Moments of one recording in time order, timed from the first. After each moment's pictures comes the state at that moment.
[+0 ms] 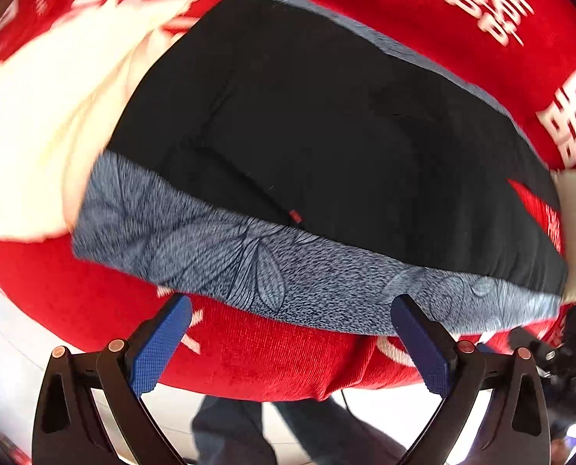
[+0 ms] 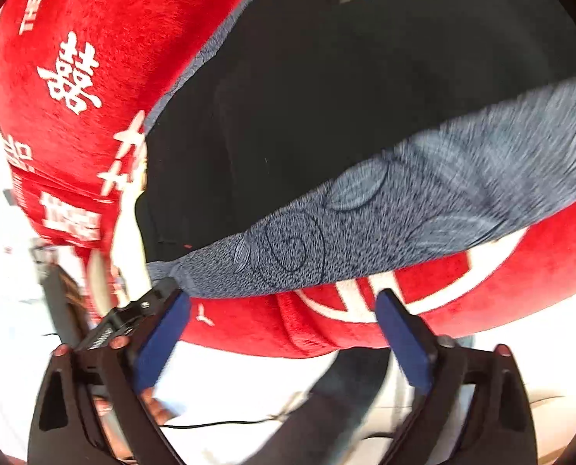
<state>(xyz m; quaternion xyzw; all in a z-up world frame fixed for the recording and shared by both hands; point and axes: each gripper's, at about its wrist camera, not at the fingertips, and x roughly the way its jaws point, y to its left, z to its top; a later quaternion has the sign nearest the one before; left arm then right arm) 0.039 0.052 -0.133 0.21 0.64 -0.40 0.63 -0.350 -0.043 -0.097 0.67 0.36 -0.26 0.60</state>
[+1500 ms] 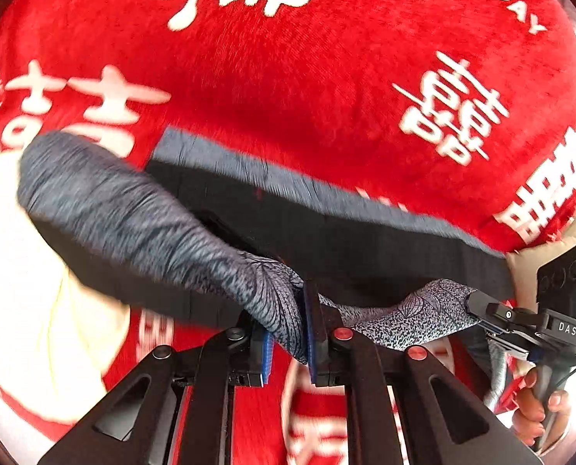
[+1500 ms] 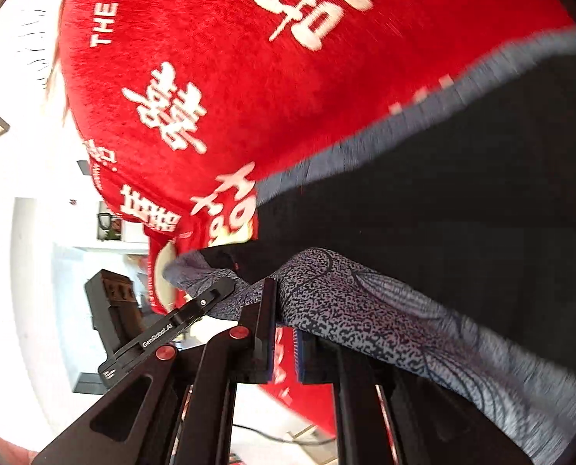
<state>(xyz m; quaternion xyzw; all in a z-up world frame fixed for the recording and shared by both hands) 0.113 -0.108 -0.062 0.15 0.57 -0.46 0.66 -0.260 -0.237 -0.032 0.61 0.31 -0.14 0.72</state>
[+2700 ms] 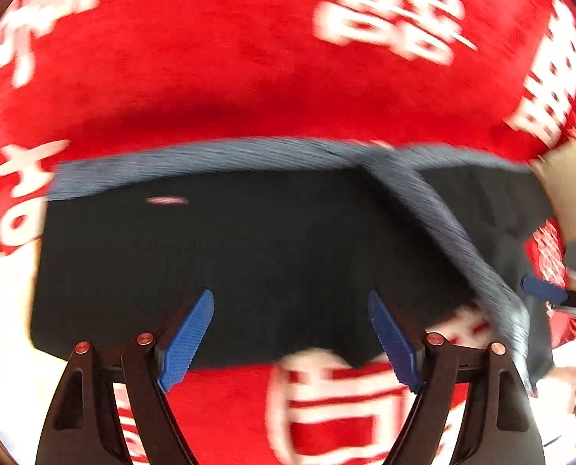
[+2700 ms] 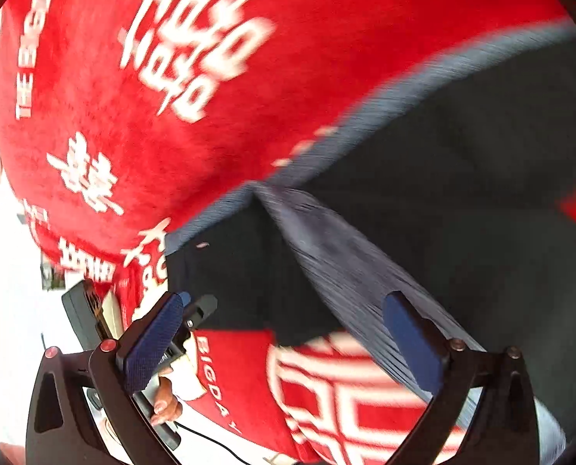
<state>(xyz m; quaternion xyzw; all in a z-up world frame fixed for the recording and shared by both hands) 0.018 -0.183 -0.099 0.32 0.53 -0.52 0.59 -0.357 -0.273 -0.027 0.62 0.34 -0.29 0.64</state>
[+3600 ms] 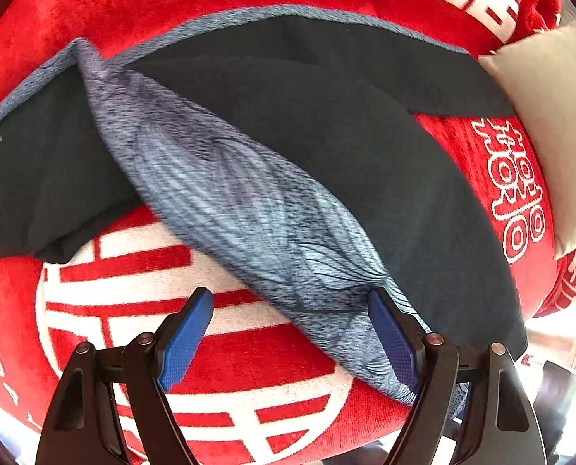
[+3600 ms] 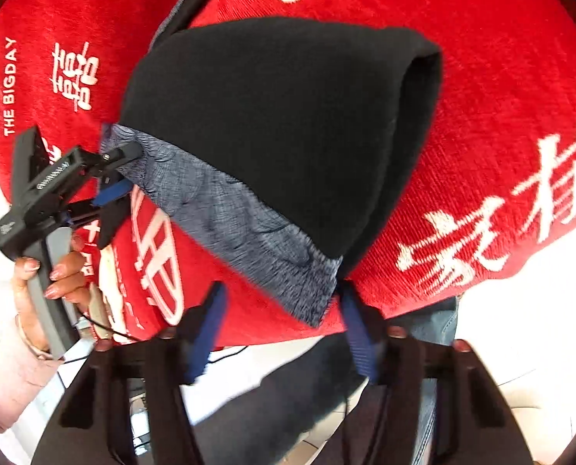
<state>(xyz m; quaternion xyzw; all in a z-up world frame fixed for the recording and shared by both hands) -0.232 -0.186 -0.142 0.37 0.57 -0.51 0.53 -0.633 -0.105 -0.094 0.67 0.34 -0.31 0.58</state>
